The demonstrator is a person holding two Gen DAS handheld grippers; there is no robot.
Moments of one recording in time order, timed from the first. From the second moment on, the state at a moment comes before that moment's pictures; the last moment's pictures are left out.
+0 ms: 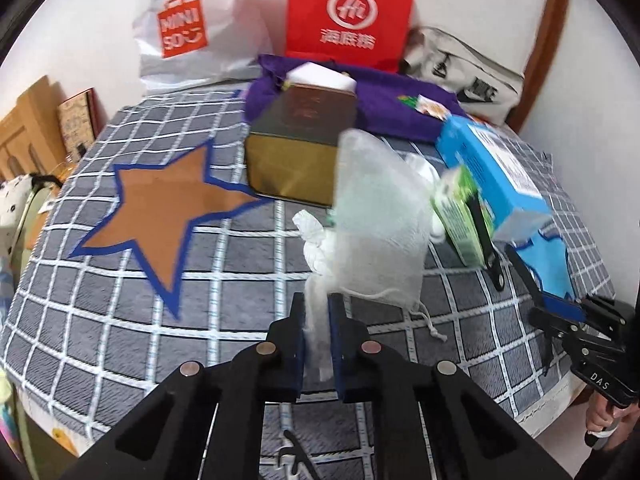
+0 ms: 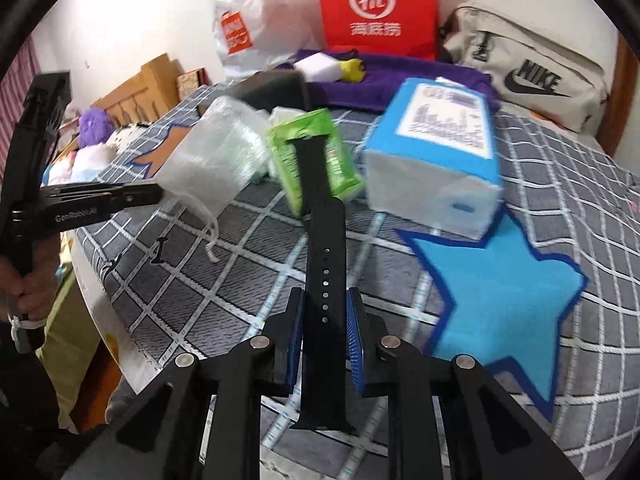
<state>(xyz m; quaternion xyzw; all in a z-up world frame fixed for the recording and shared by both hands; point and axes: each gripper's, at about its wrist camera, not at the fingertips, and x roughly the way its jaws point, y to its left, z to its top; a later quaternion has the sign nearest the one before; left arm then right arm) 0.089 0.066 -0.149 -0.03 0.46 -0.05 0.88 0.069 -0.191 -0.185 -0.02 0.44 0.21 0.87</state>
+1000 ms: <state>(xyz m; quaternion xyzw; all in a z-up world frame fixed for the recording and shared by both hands) 0.113 0.078 -0.065 -0.05 0.41 -0.02 0.91 0.090 -0.220 -0.105 0.02 0.40 0.19 0.90</state>
